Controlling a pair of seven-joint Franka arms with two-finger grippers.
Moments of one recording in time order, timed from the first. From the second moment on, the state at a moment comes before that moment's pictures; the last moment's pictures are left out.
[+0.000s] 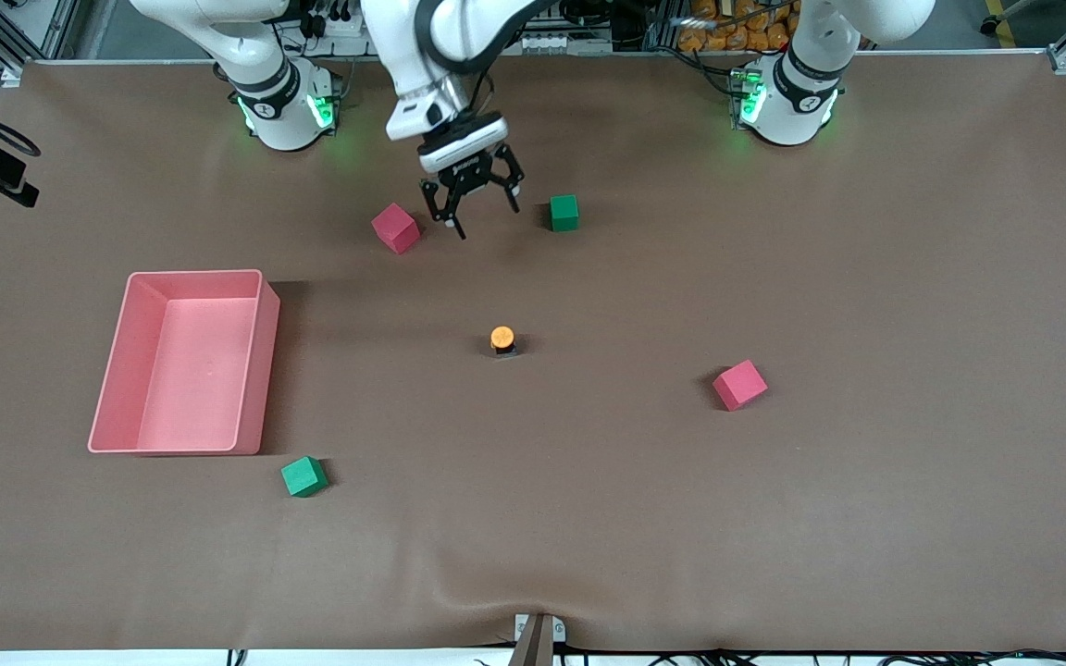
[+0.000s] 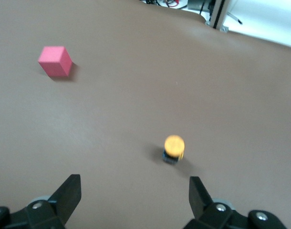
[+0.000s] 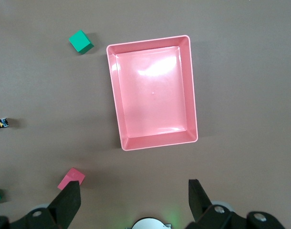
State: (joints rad) left arm -1.04 0.55 -0.19 -1.34 0.70 1.73 -1.89; right arm 0.00 -0.02 -0.06 -1.42 -0.01 1.35 0.04
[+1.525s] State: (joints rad) left arm -0.02 0.10 -0.15 -1.38 0.09 1.54 -0.41; right arm 0.00 -0.02 -0.06 -1.42 -0.01 1.35 0.04
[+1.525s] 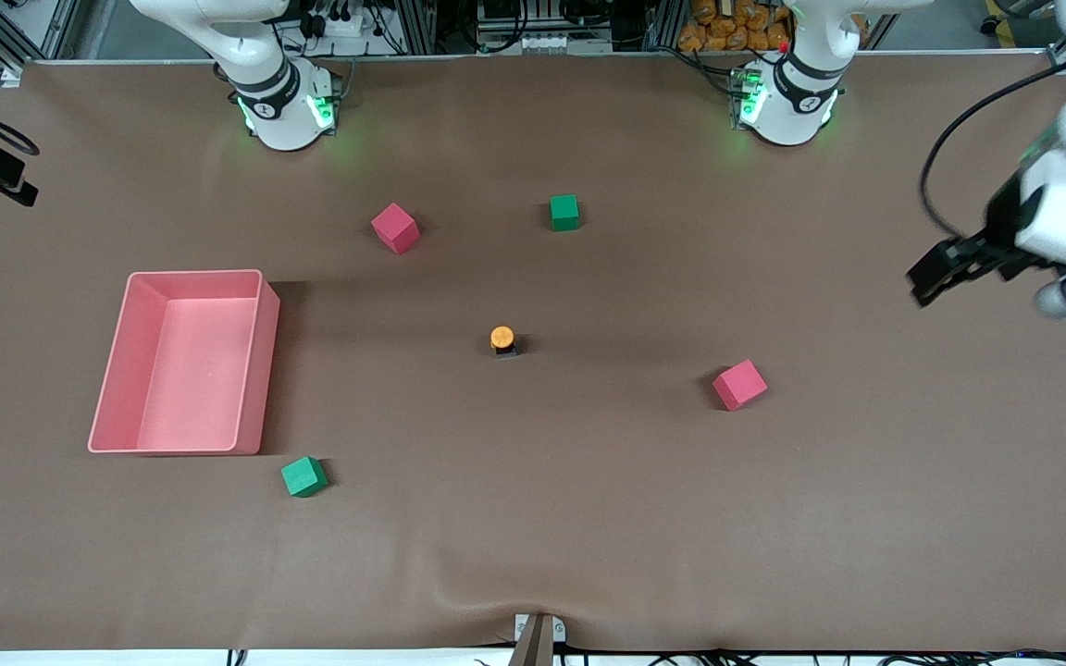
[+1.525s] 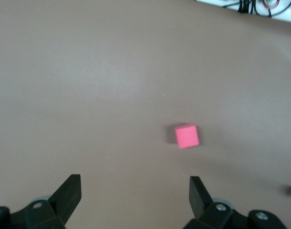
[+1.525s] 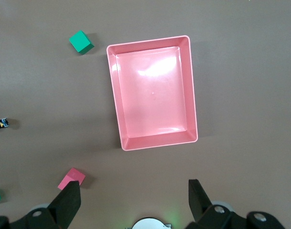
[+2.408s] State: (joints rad) left arm -0.09 -0.11 -0.01 -1.61 -0.05 1.47 -0.24; right arm 0.00 -0.02 -0.06 -1.42 -0.01 1.35 0.04
